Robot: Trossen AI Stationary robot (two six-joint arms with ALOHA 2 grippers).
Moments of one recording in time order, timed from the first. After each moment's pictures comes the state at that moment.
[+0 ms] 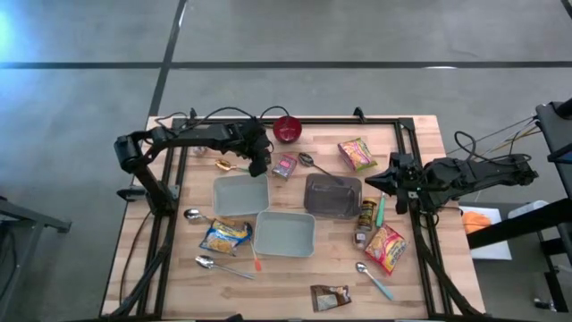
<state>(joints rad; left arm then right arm) 0.52 1.70 1.01 -0.42 0.00 0.15 0.21 0.44 0.55 -0.28 0.28 0.51</state>
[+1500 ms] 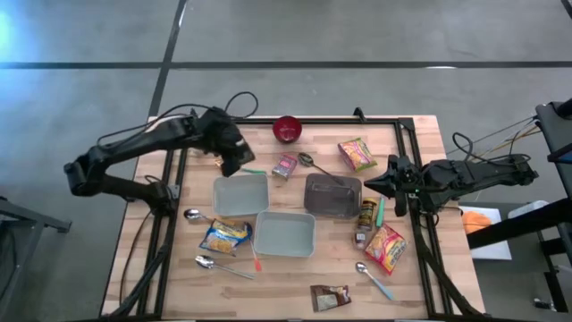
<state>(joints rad) 0.50 1.20 1.04 -0.81 0.10 0.10 0.22 0.44 0.52 -0.28 0.26 0.50</state>
